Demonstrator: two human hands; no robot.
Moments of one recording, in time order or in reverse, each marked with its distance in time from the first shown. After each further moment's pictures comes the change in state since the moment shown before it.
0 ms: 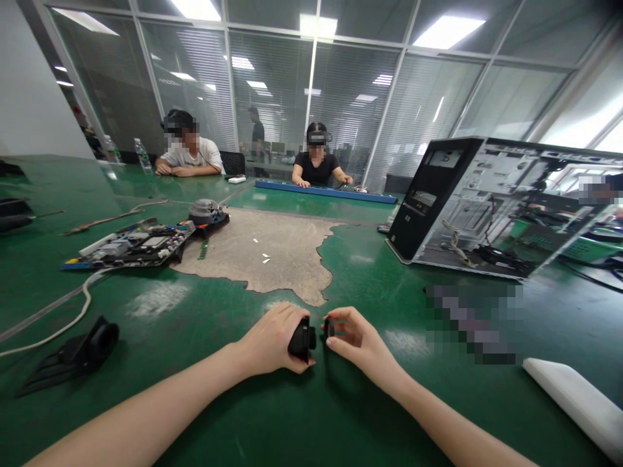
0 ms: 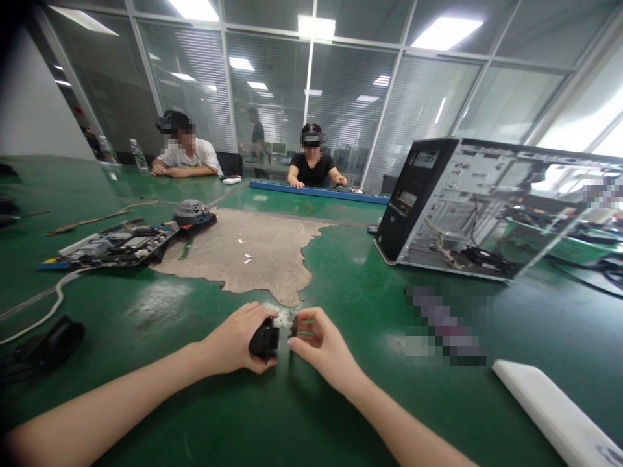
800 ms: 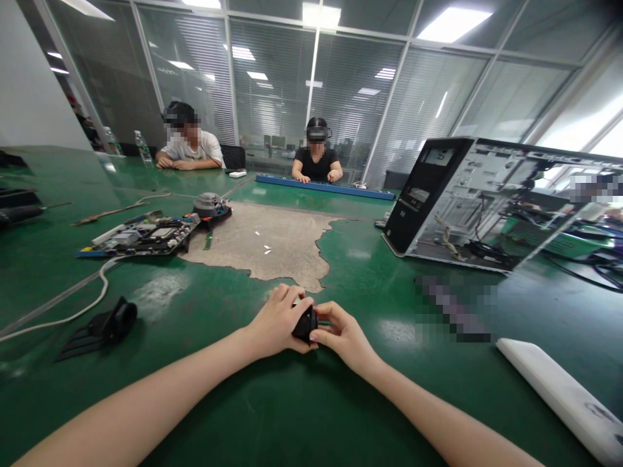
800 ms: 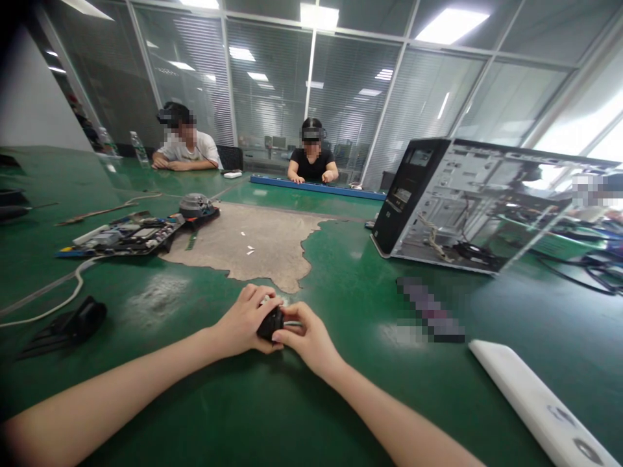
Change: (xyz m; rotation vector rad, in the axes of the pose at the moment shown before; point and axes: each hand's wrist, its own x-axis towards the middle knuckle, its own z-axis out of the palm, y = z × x) left_hand -0.004 0.018 -0.005 0.187 0.045 -0.001; right_hand -0.009 0.006 0.025 0.122 -0.013 -0.028
